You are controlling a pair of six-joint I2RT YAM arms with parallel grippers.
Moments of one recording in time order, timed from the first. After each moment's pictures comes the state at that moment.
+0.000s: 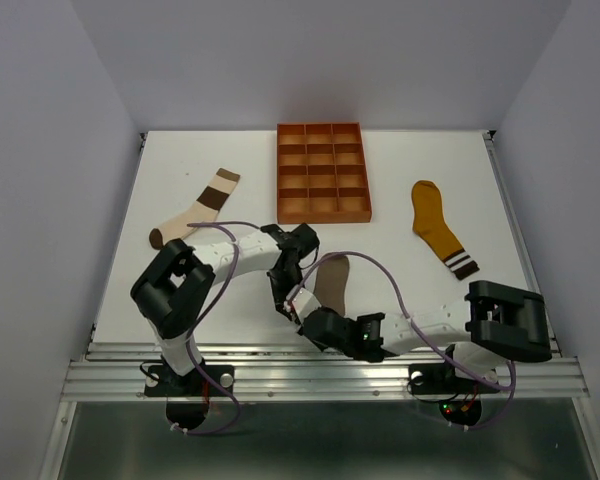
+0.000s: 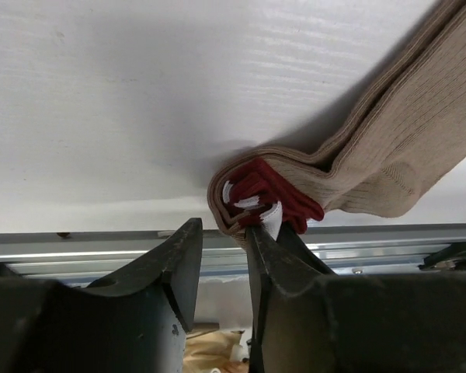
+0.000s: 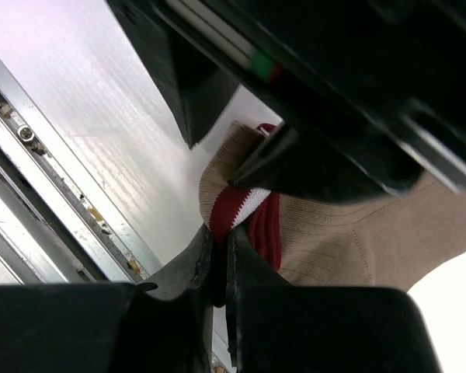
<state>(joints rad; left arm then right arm) -0.83 1.73 1.09 -0.90 0.19 -1.01 1.40 1.55 0.67 0.10 0.46 0.24</state>
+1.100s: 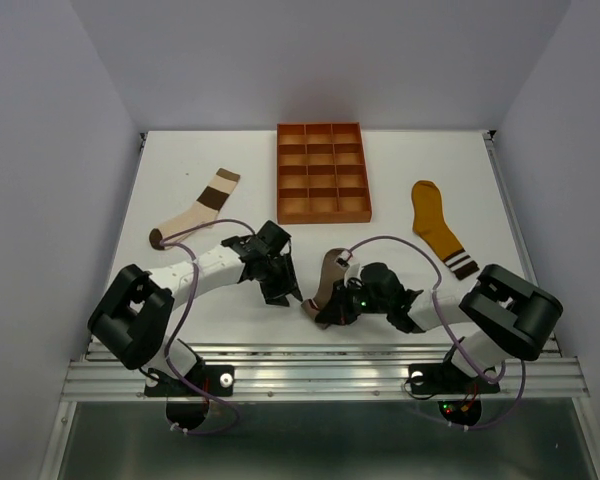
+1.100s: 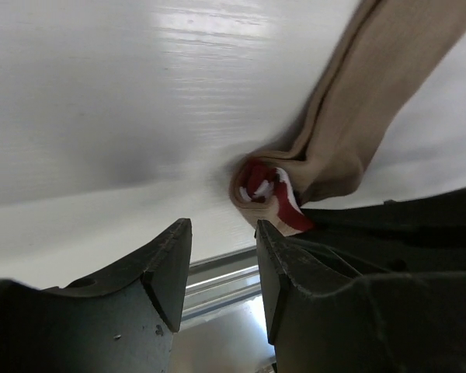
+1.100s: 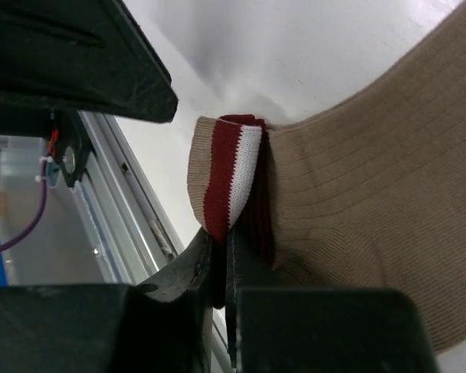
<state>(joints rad) -0.70 1.47 0.83 -0.56 0.22 -0.97 0.86 1.51 0.35 0.62 -0.39 0.66</state>
